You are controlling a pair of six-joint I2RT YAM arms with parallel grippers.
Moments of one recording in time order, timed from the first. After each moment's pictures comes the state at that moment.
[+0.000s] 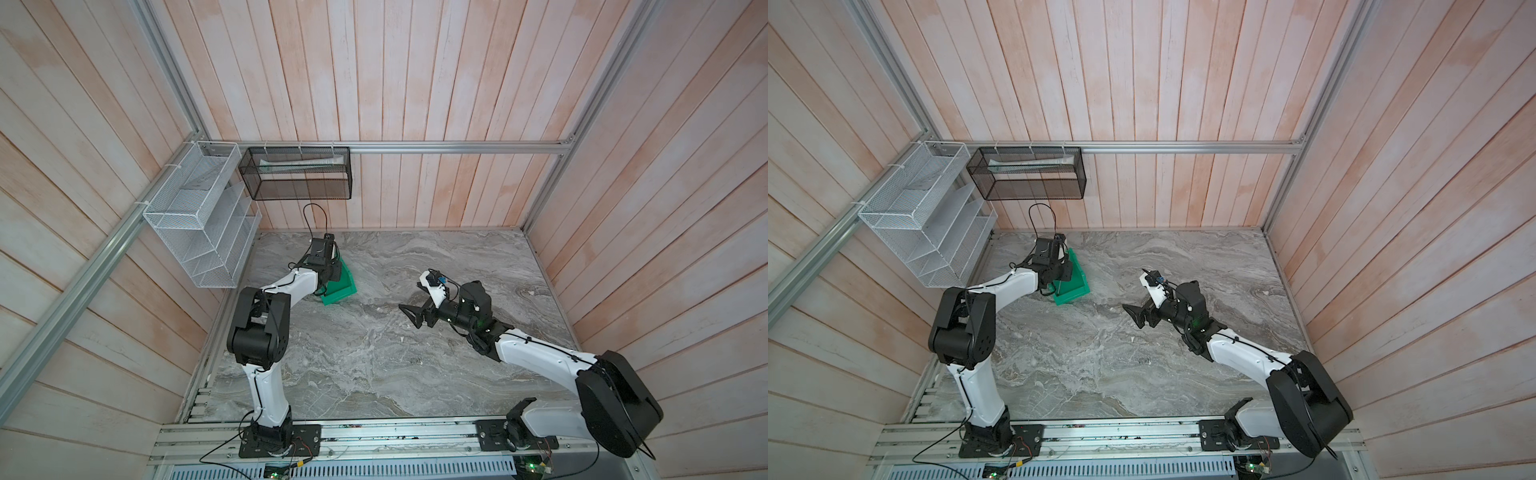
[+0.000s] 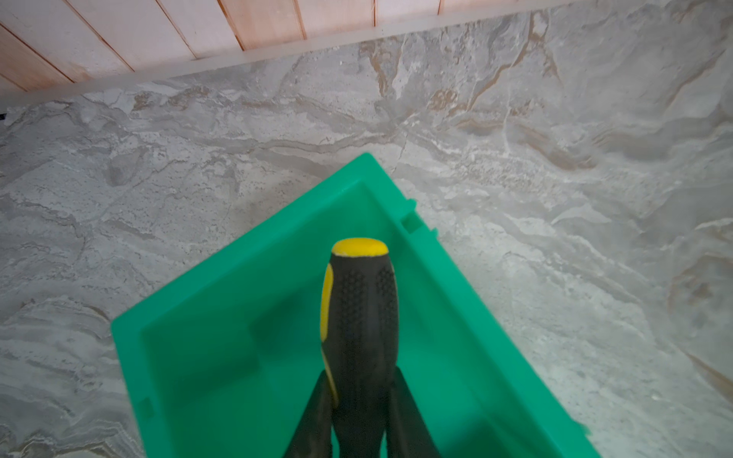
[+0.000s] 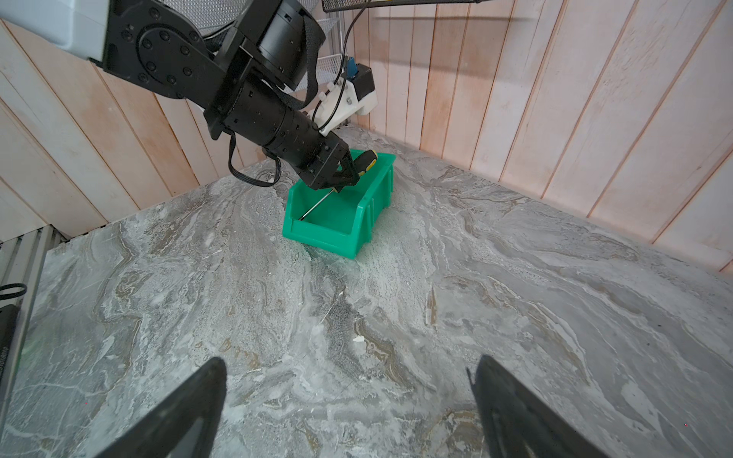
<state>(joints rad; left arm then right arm) -0.22 1.93 1.29 -0.16 -0.12 0.01 0.59 1.33 0.61 0.47 -0.39 0.00</state>
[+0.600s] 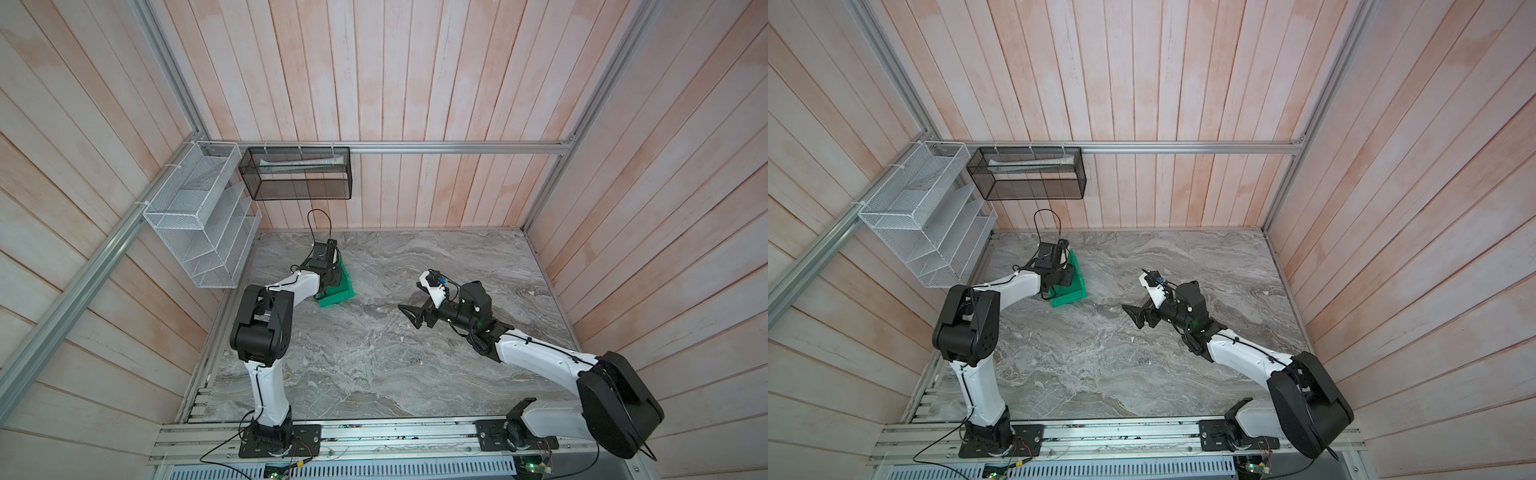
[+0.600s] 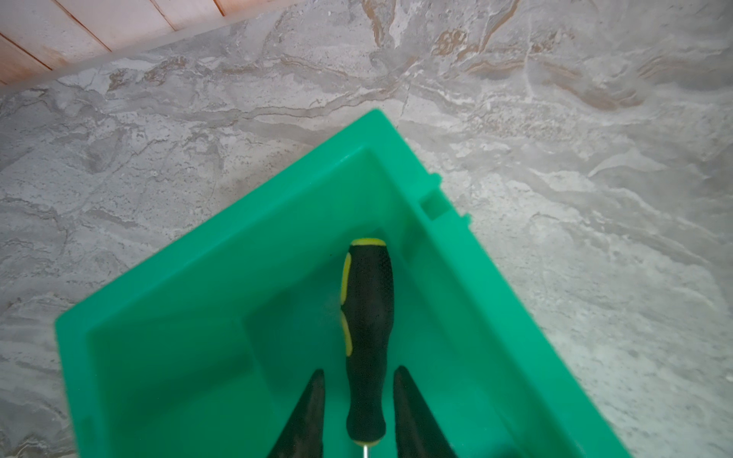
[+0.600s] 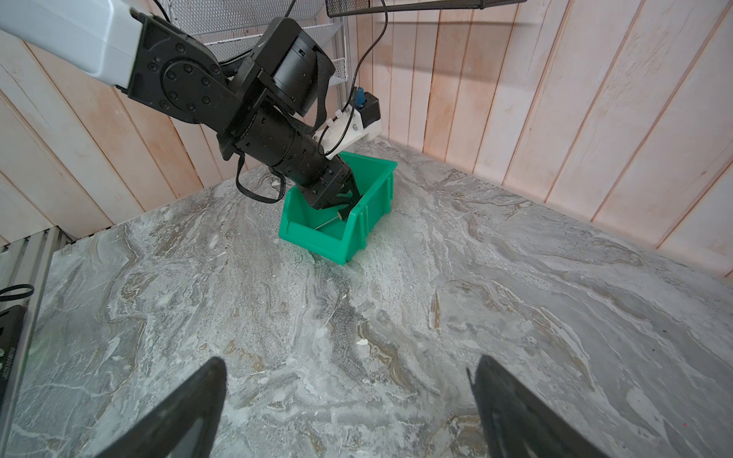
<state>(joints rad) -0.22 1.97 1.28 -0.16 -0.14 0.06 0.60 1.32 0.61 0.47 -0.39 0.00</state>
